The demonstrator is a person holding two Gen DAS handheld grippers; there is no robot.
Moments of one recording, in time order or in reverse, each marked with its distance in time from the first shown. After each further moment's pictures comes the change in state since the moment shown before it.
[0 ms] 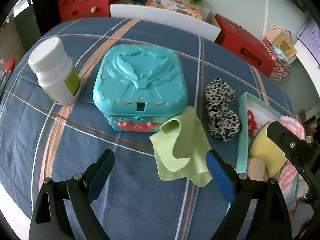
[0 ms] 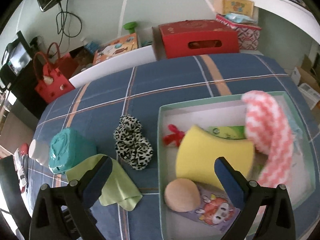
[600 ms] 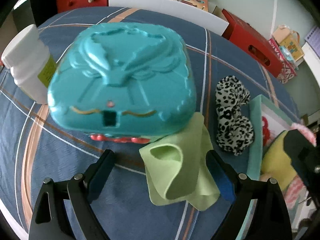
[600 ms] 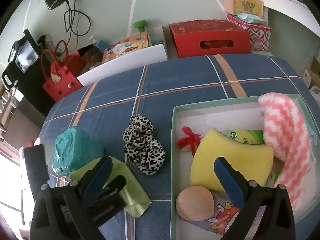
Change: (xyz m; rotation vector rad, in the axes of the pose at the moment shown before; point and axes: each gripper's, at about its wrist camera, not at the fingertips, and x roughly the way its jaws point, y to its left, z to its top) left arm 0.054 -0.012 0.018 -0.018 0.025 0.015; right arm 0.014 0.006 0.001 -0.021 -0.012 0.060
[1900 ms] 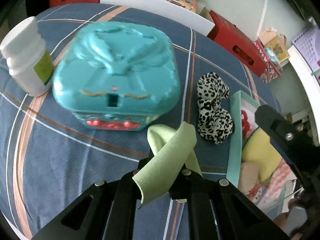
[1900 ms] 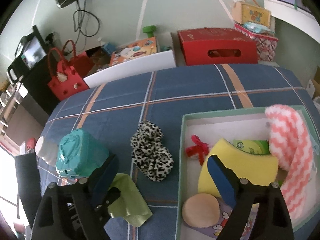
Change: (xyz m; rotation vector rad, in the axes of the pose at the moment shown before) left arm -0.026 0.033 -0.022 -0.025 0.015 -0.159; right arm -0.002 0.015 0.002 -0.063 -0.053 0.026
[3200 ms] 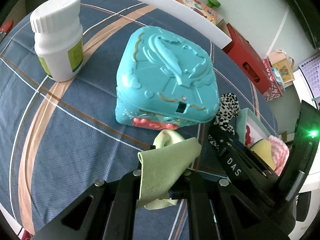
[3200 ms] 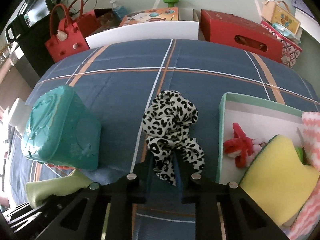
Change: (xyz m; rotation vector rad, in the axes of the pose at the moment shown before) left arm -0.015 0.034 0.003 -0.138 0.014 -0.025; right arm 0.079 0.035 -0.017 -0.163 0.158 -0.059
